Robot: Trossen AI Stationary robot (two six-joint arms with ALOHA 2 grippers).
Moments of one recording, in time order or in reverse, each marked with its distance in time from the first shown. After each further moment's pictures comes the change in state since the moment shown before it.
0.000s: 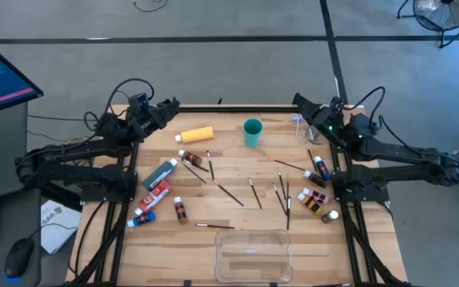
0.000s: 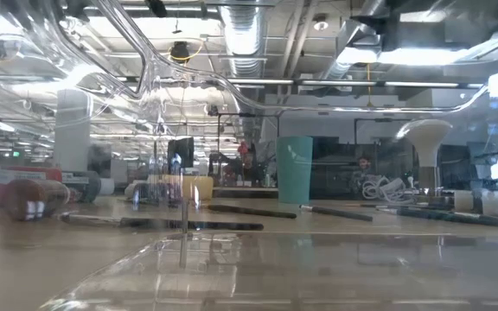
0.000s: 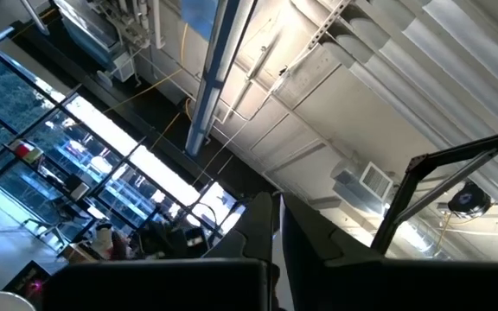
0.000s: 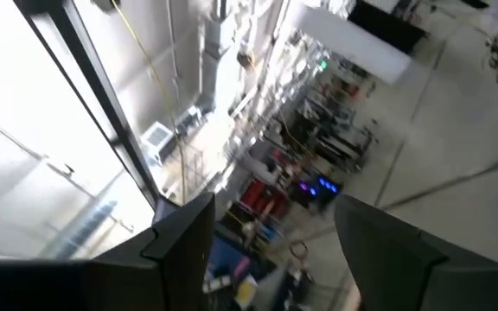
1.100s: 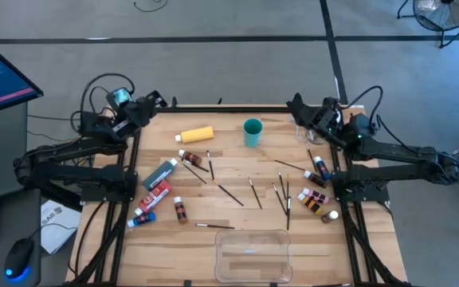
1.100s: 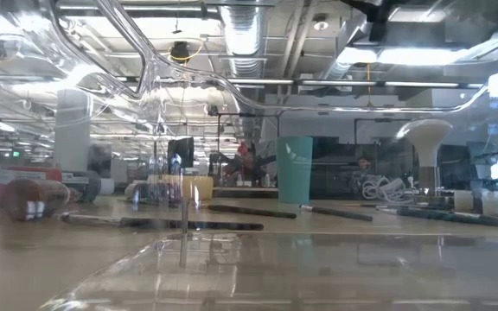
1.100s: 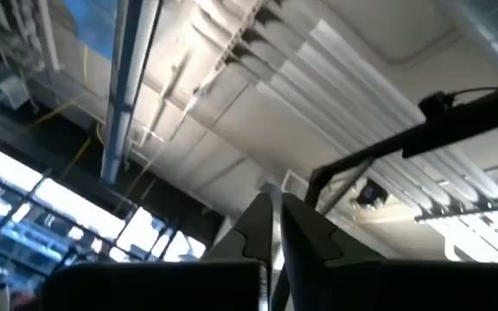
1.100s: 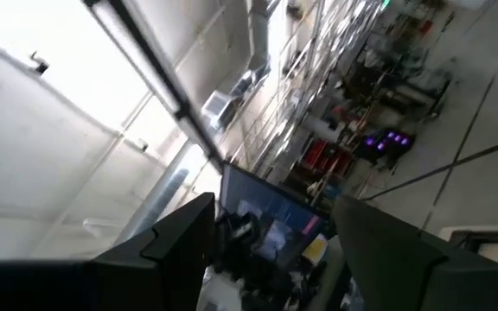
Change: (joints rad) left arm -0.008 -0.035 0.112 0.103 0.124 -0.024; right arm 0.002 0.033 -0.001 0.084 -0.234 0.138
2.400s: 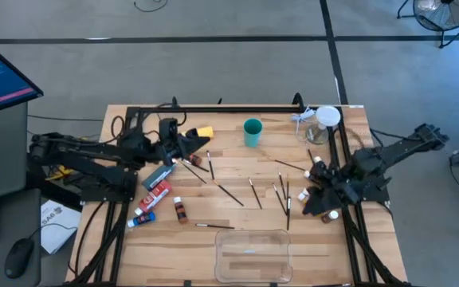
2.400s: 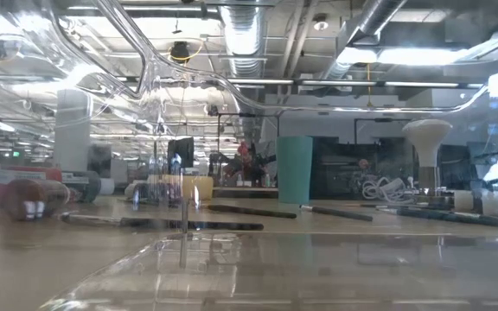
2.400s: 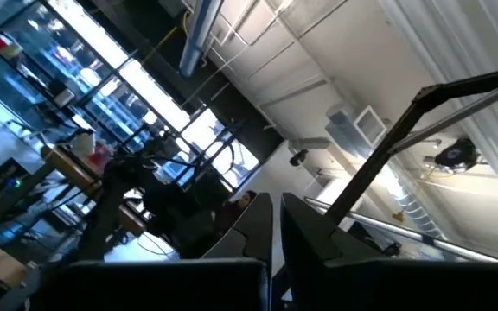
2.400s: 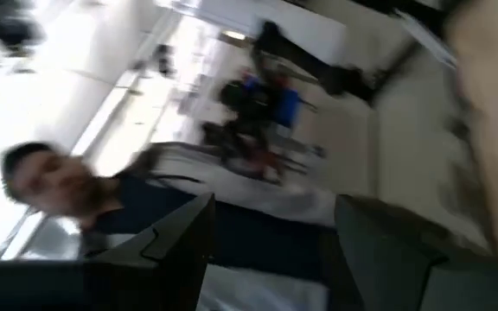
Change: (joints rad) left arm -0.383 0.240 -0.002 -0.186 -0.307 0.110; right arm 0.743 -0.118 0.056 -0.607 -0.425 0.227
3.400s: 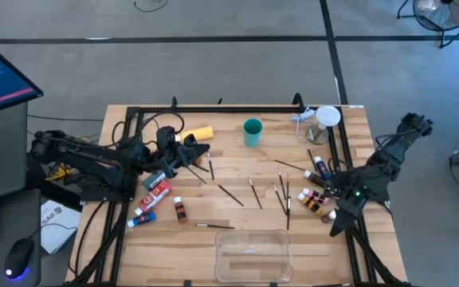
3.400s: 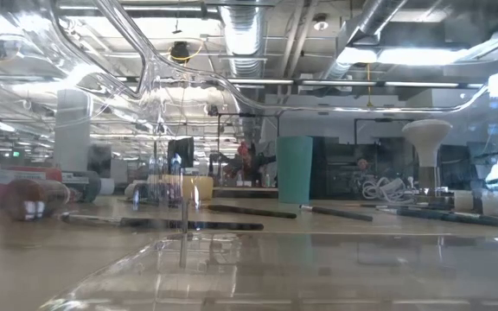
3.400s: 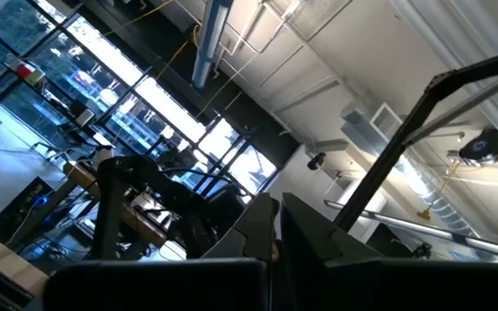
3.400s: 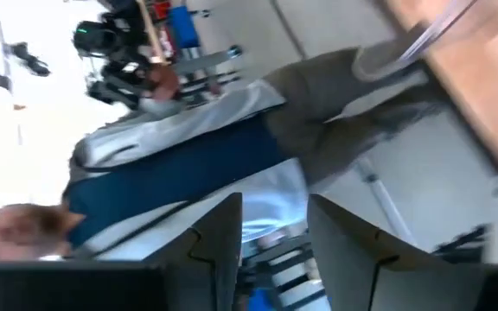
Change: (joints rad) left arm -0.117 0.004 0.000 0.006 -0.143 0.131; right arm 0.295 -0.052 0.055 -0.372 0.053 0.528
